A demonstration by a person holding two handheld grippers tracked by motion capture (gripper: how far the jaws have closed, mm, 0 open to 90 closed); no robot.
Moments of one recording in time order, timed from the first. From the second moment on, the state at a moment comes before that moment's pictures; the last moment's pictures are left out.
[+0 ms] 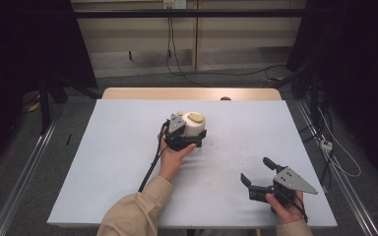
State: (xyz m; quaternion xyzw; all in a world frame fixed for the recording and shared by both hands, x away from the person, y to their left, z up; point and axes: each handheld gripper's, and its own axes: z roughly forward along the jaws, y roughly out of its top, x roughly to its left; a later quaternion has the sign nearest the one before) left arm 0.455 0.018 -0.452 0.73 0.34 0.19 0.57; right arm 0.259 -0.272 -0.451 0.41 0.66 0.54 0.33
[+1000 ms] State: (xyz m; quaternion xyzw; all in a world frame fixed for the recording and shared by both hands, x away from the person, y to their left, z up) left arm 0.451 0.019 -0.456 0.74 0.31 0.20 0.56; right arm 0.259 -0.272 -0.452 0.41 0.66 0.54 0.32
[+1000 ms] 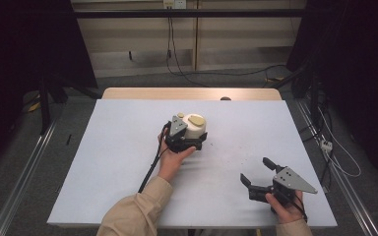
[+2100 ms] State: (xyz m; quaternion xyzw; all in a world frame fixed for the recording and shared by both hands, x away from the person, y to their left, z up) left arm 0.444 0.024 -0.460 0.74 0.32 0.20 0.56; right arm 0.277 -0.254 -0.452 0.39 0.68 0.54 0.31
